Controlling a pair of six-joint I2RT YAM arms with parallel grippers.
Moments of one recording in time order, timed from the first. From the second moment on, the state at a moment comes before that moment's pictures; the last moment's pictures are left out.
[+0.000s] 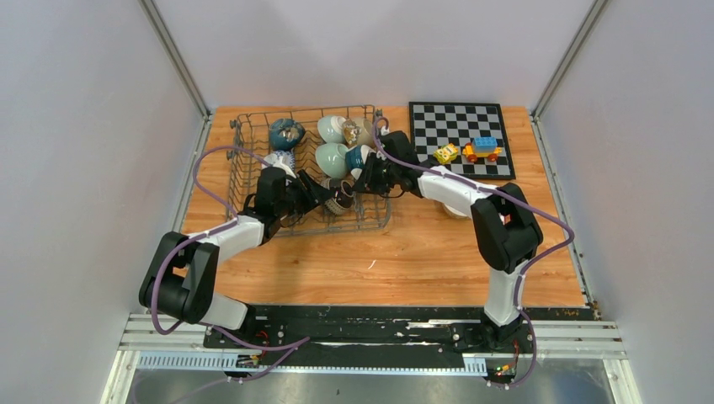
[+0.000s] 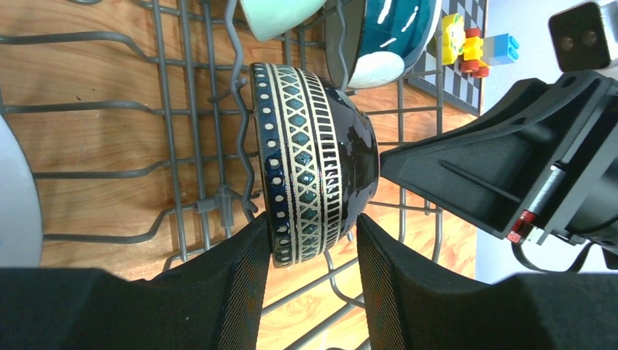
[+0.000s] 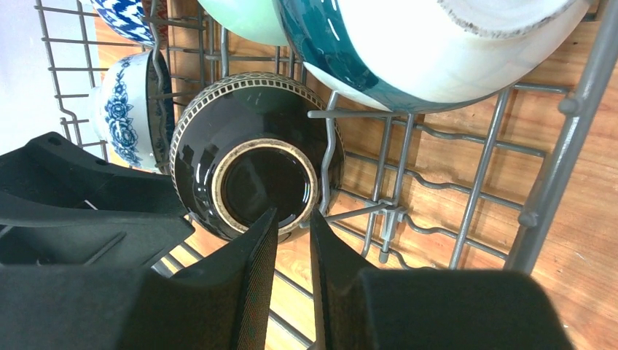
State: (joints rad) left arm -0.30 1.43 0.61 0.35 0.29 -0.87; right arm 0.58 1.89 1.34 -0.14 -0.31 0.72
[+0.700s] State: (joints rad) left arm -0.30 1.46 0.61 0.41 0.35 -0.89; right arm 0.58 1.91 1.35 -0.14 -0.33 0.72
